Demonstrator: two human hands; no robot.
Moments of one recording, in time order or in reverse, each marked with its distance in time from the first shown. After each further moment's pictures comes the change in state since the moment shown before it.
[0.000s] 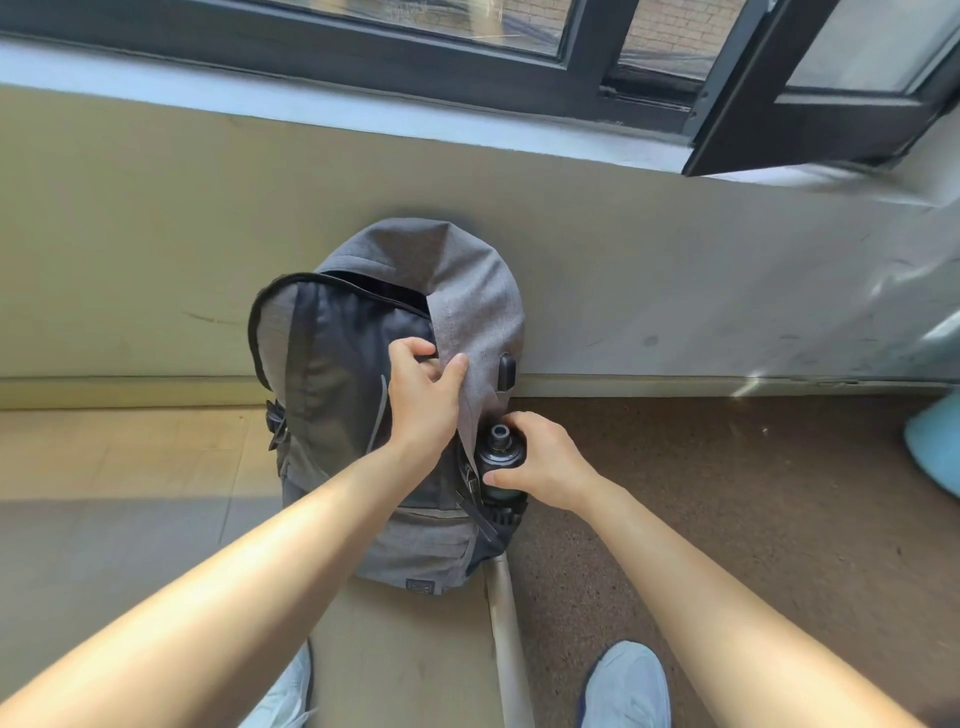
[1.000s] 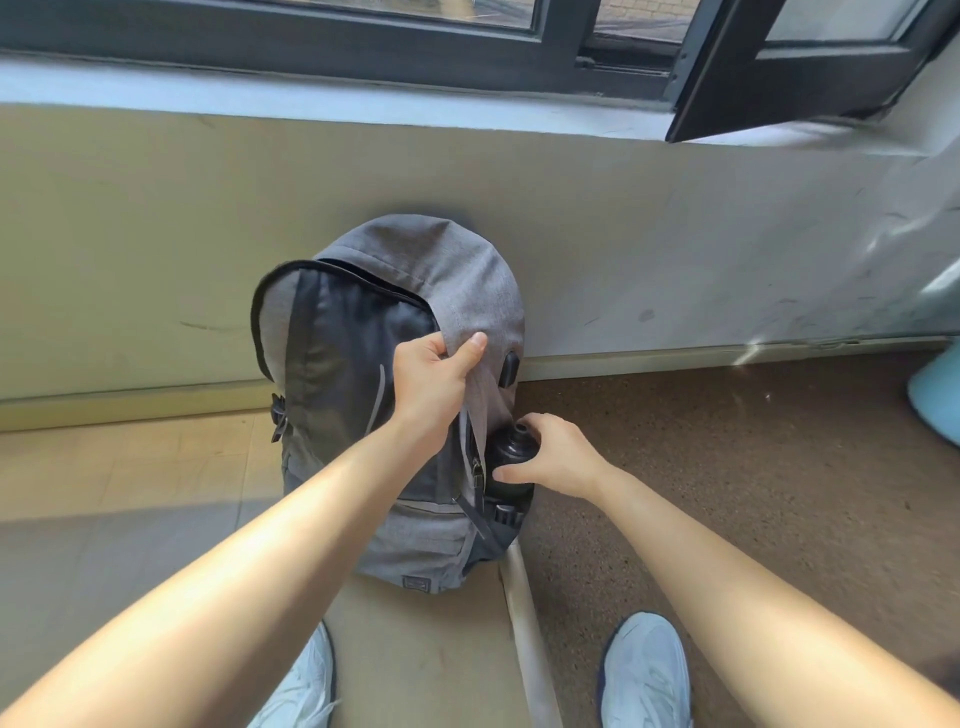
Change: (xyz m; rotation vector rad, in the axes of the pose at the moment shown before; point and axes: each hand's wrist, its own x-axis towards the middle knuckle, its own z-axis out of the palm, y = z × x) left_hand 0.003 0.012 0.002 -0.126 -0.189 -0.077; right_hand -0.008 0.018 0.006 0.069 -0.055 0.168
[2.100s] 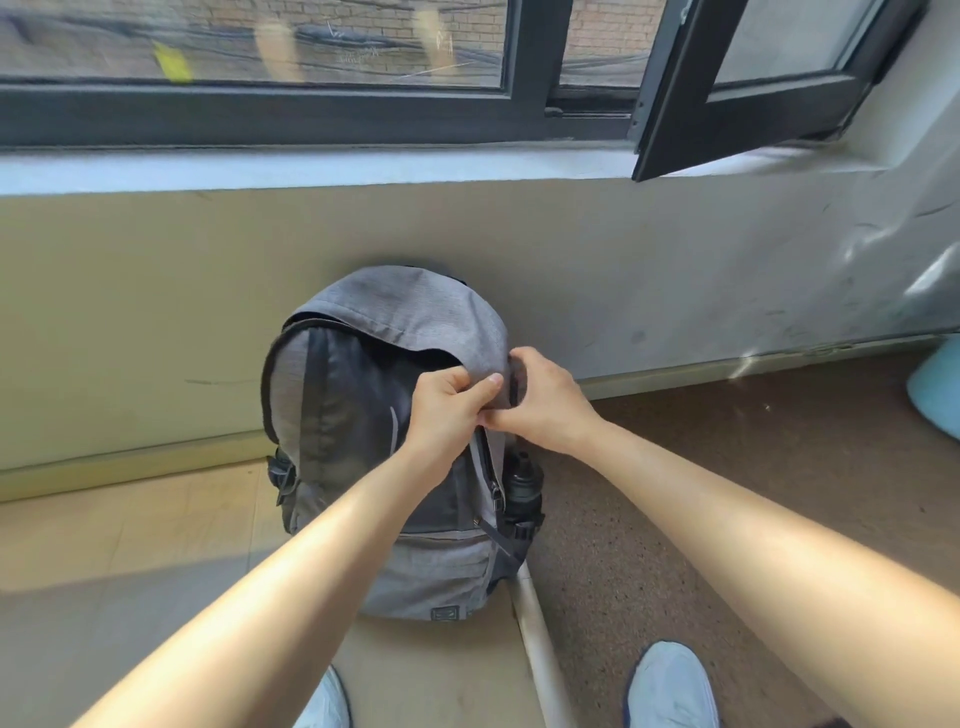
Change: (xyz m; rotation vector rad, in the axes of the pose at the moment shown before) left_hand 0.009 0.004 0.006 0.098 -0.215 -0.013; right_hand 0.007 -0.085 -0.059 -0.003 0.286 -0.116
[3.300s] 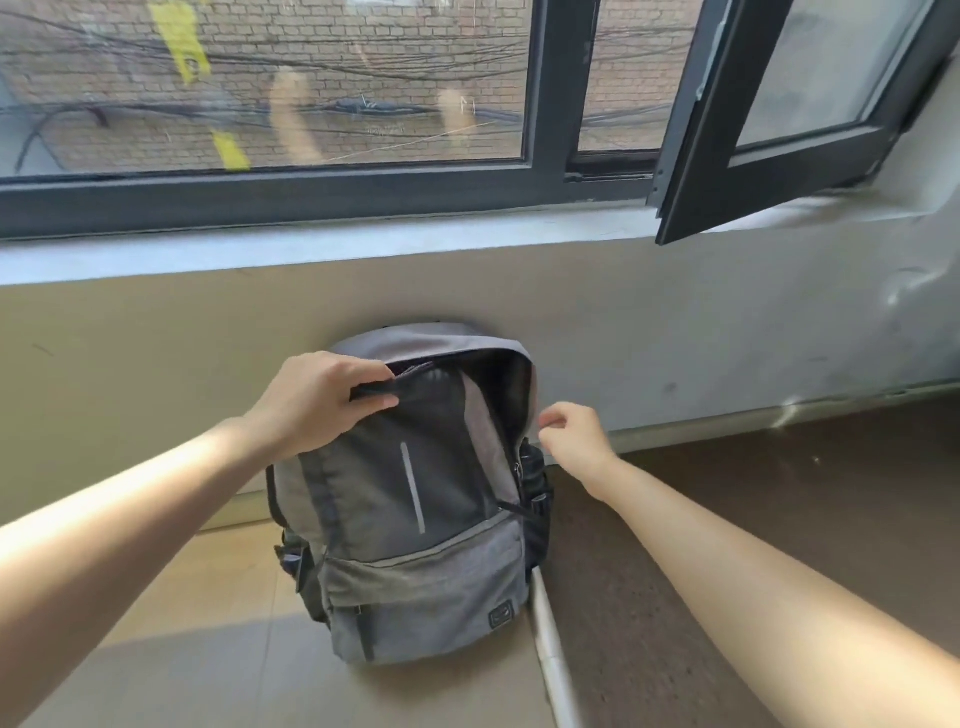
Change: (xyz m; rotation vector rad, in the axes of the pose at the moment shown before) left_hand 0.055 0.087 -0.157 1.254 -0.074 0.792; right_hand 0.071 0.043 0.026 0.372 0.105 0.275
